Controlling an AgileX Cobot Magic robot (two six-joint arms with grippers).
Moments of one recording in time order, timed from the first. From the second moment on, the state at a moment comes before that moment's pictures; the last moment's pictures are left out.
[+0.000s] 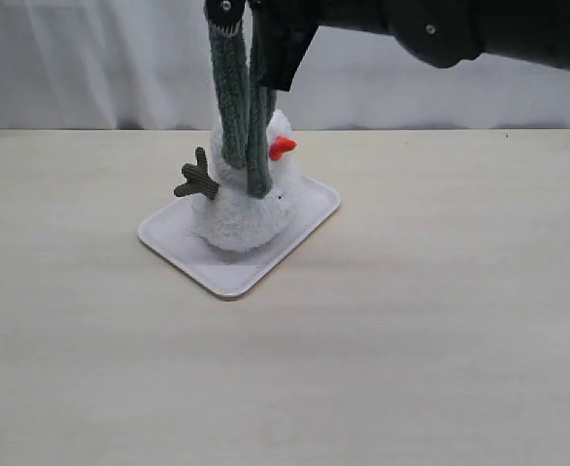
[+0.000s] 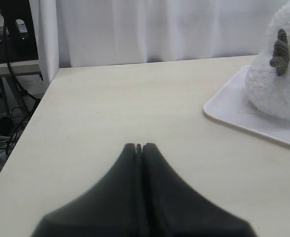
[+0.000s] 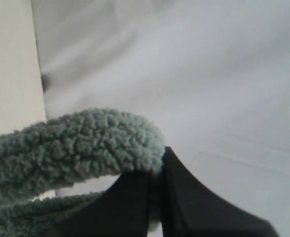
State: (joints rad) left arm -0.03 0.00 0.00 -0.01 0.33 0.08; right arm 0.57 1.76 -1.51 -0.44 0.08 -0.72
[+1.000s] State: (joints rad) left arm -0.03 0.00 0.00 -0.01 0.33 0.08; right arm 0.57 2.01 -1.52 -0.51 -0.13 -1.30
